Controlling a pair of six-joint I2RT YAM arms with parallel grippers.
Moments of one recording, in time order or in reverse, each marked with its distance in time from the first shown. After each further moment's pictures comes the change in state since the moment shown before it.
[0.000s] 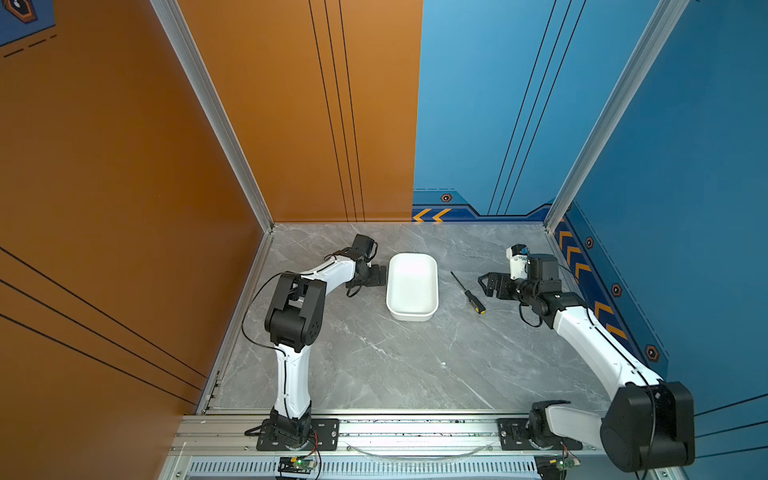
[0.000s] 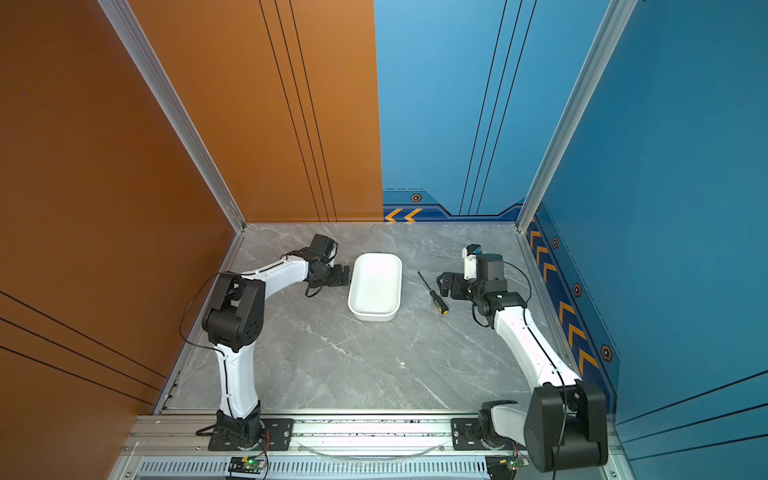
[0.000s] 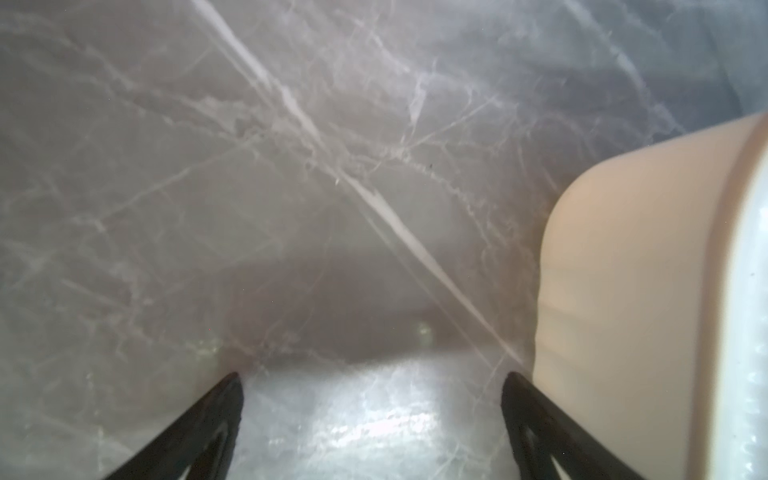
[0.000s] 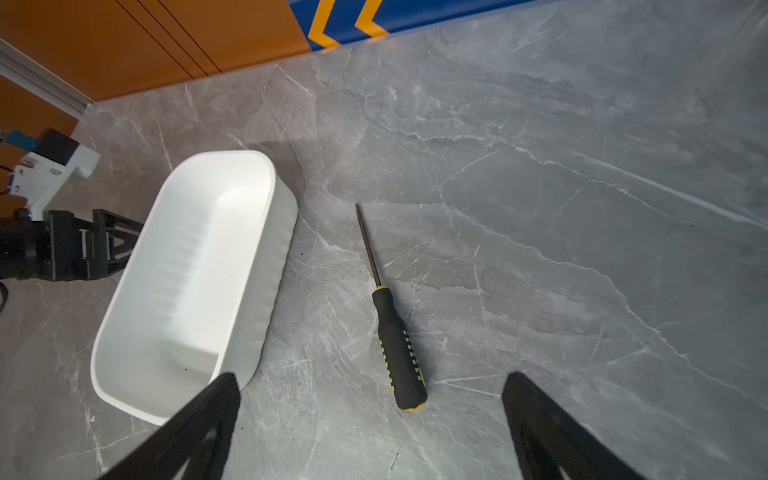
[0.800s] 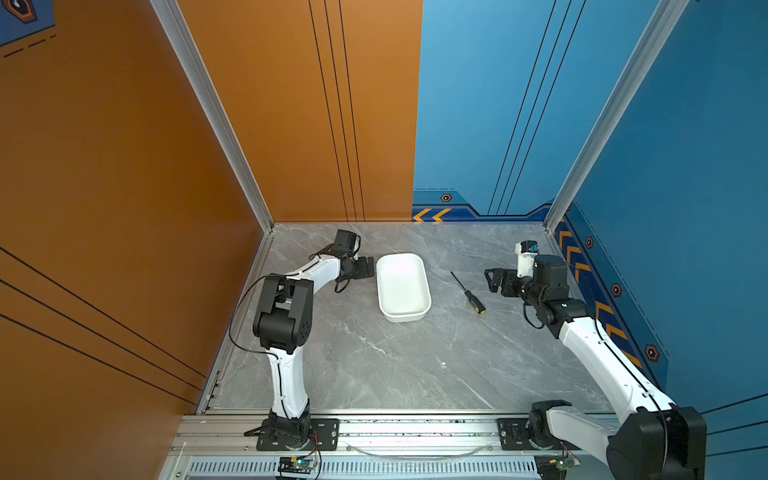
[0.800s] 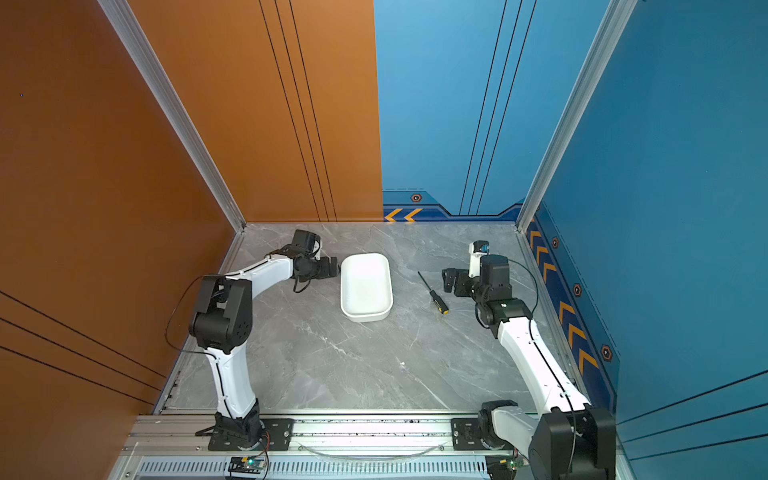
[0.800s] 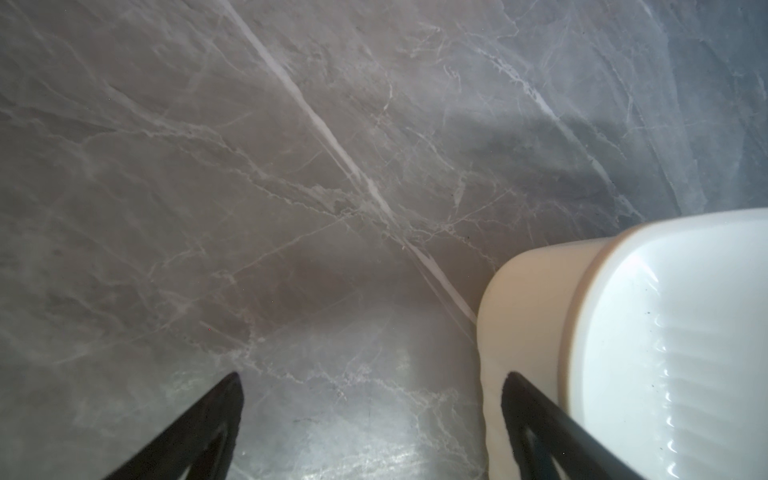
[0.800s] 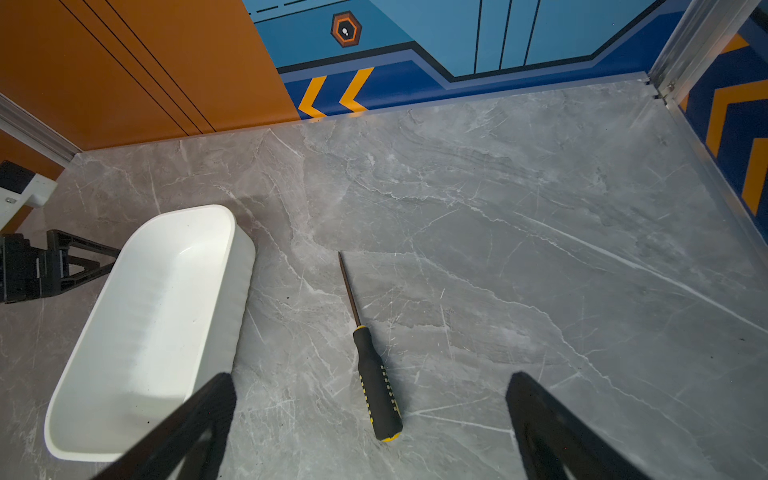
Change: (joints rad) left arm 0.096 -0.021 -0.009 0.098 0.066 0.022; right arm 0.012 -0.168 -0.067 0.090 0.137 0.002
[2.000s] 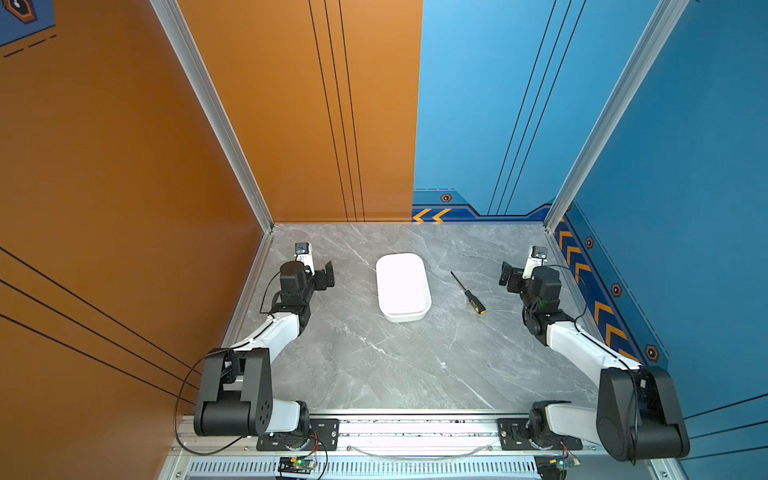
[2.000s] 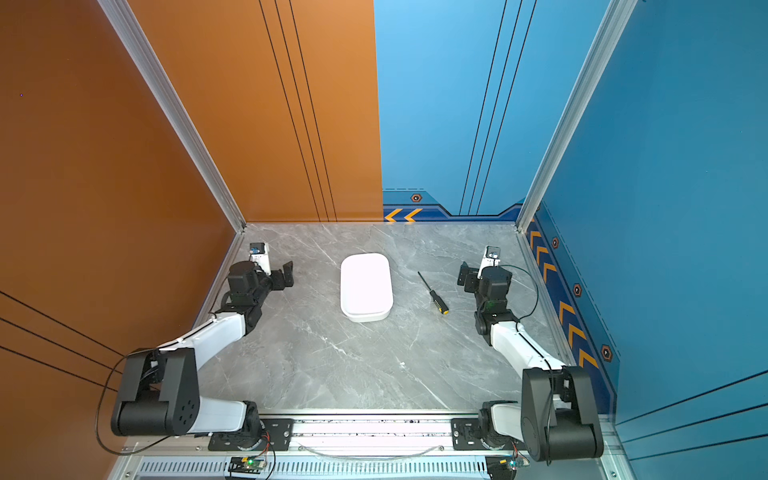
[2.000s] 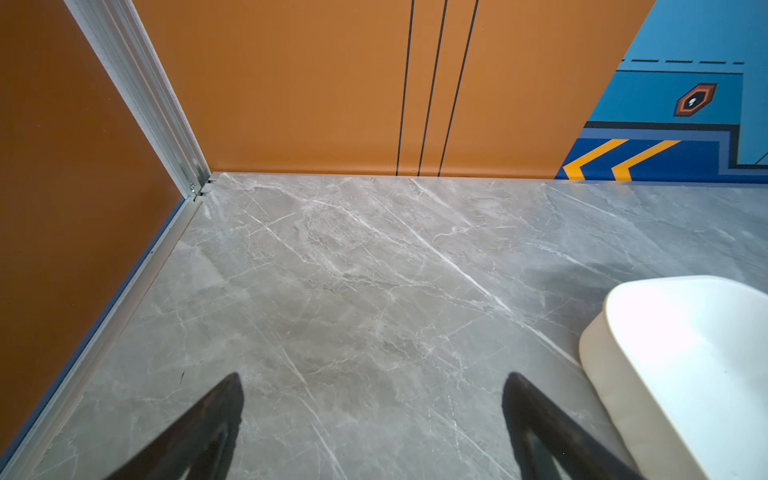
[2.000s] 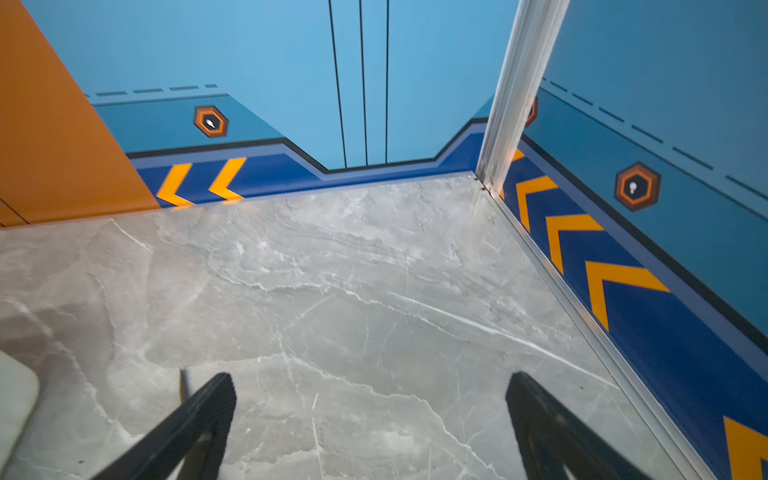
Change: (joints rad) left arm 0.230 -0.617 -0.706 0.737 -0.094 0.281; right arm -0.043 0.136 -0.185 0.560 0.297 -0.095
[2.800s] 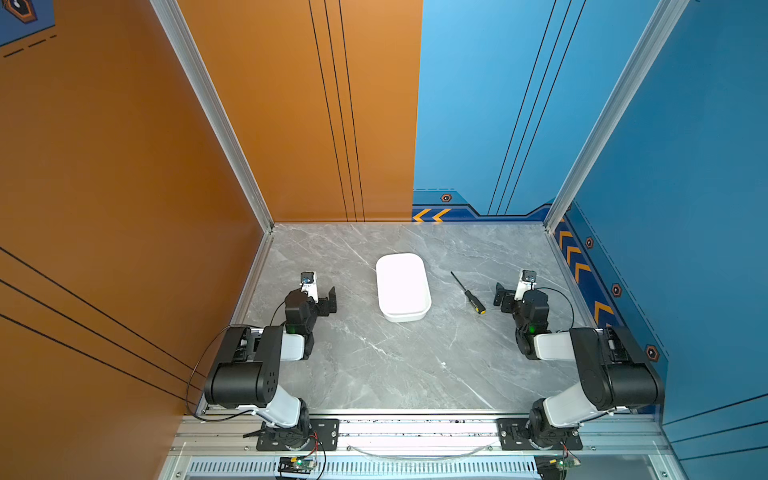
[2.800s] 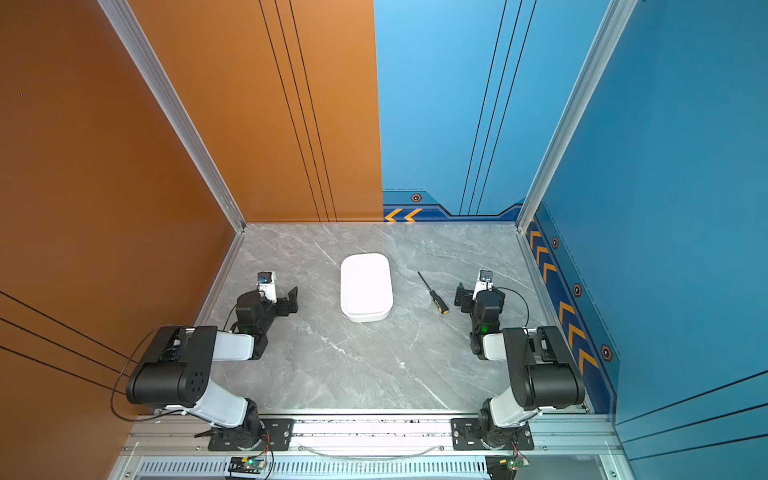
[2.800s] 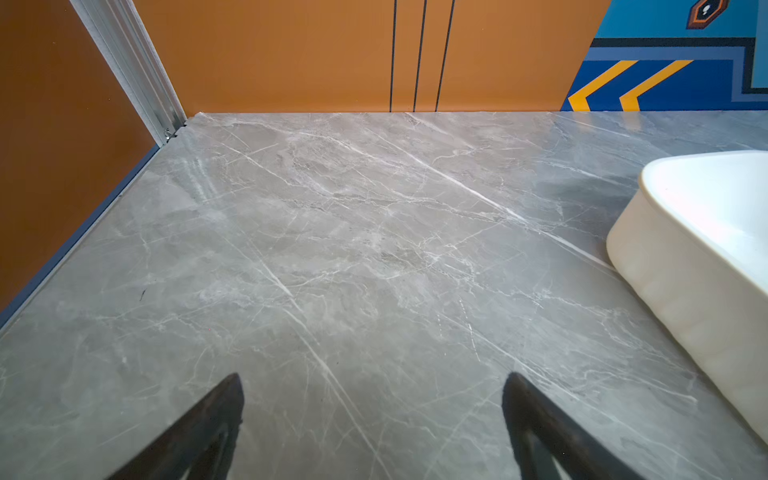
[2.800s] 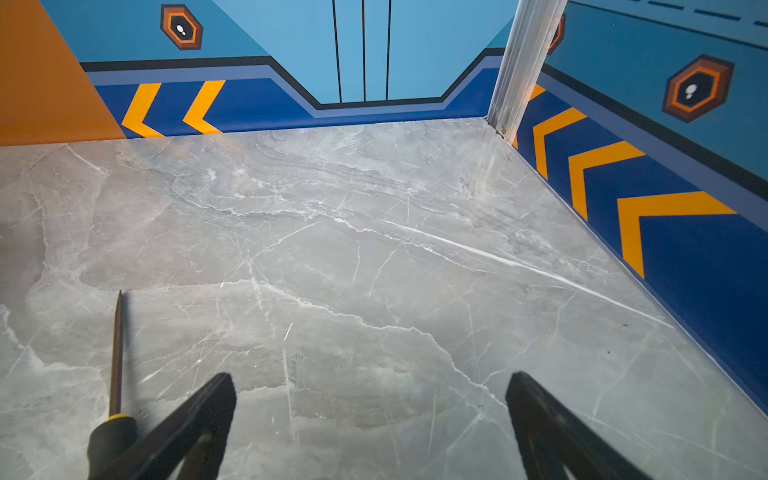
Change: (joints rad) left arm 0.014 0.155 -0.361 0.531 0.027 0.055; right arm -0.019 0.280 -0.288 0.557 0.009 -0.035
